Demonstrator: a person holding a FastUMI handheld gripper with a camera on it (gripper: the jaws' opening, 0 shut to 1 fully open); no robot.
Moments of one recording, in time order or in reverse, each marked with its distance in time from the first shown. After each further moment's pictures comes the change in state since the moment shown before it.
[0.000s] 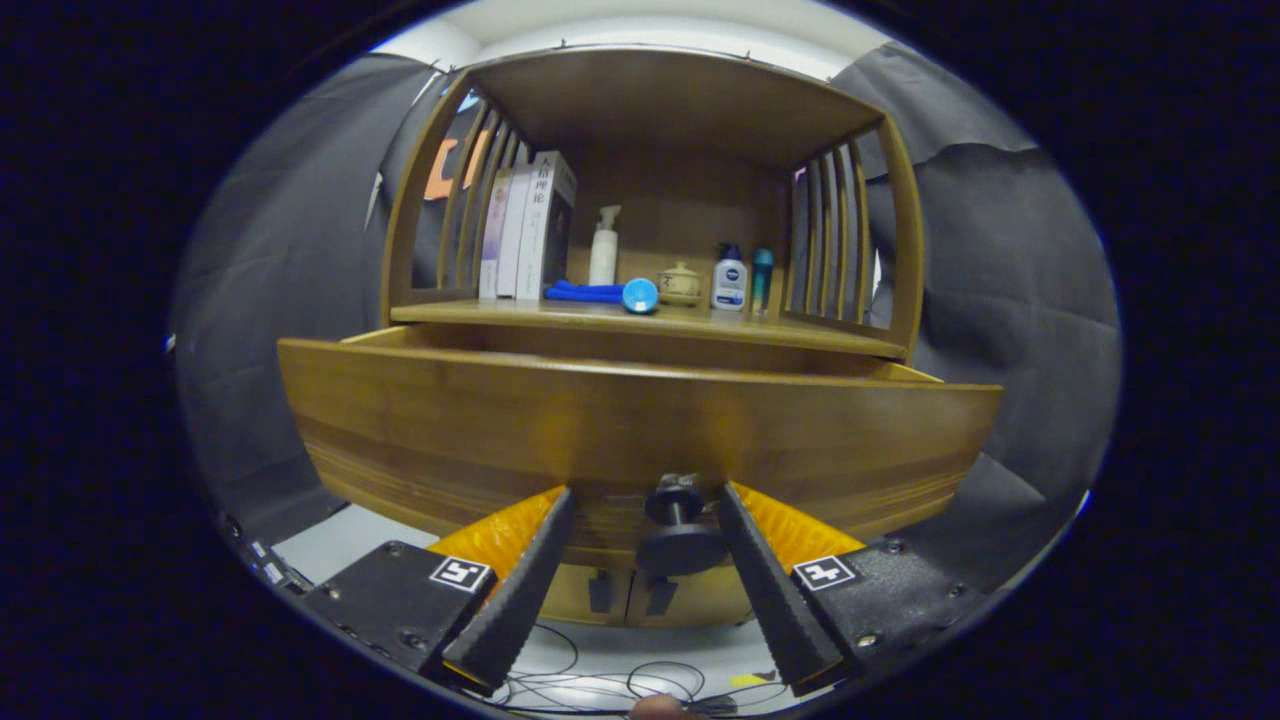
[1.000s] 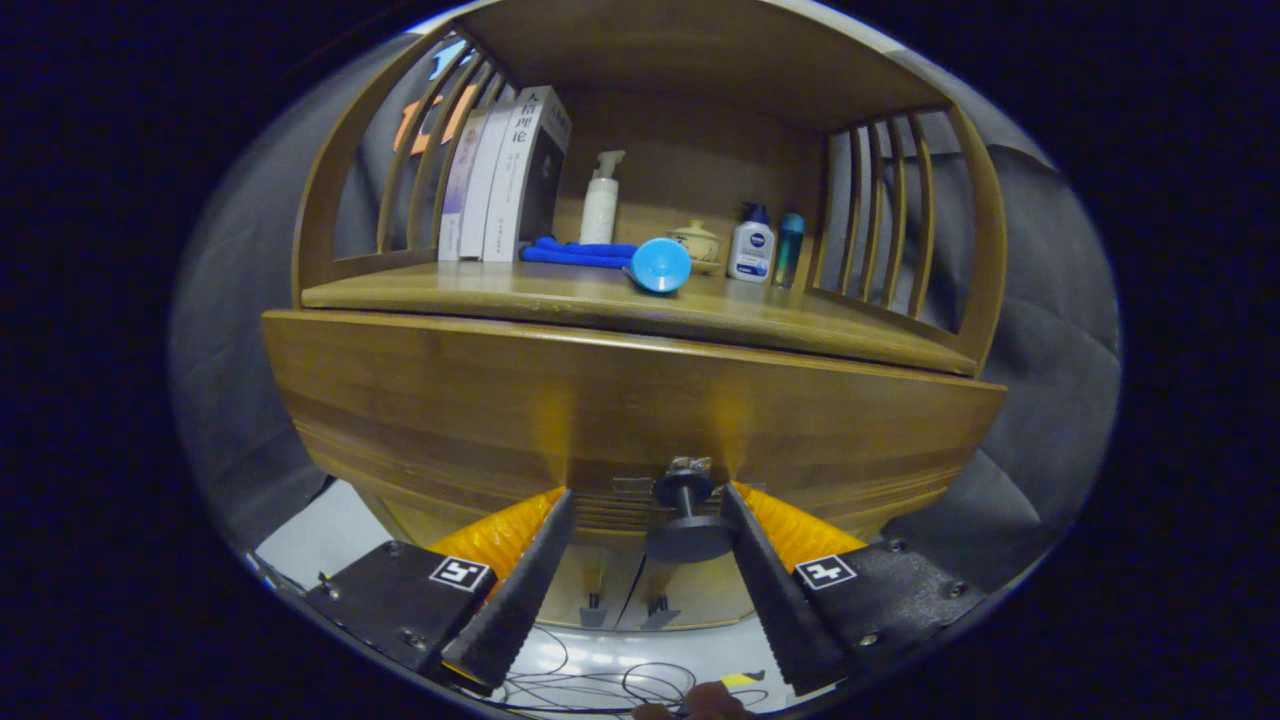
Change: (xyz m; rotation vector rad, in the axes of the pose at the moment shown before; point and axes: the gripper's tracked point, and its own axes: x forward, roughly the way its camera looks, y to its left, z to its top) arm 0.086 0.009 0.020 -0.060 0.116 -0.046
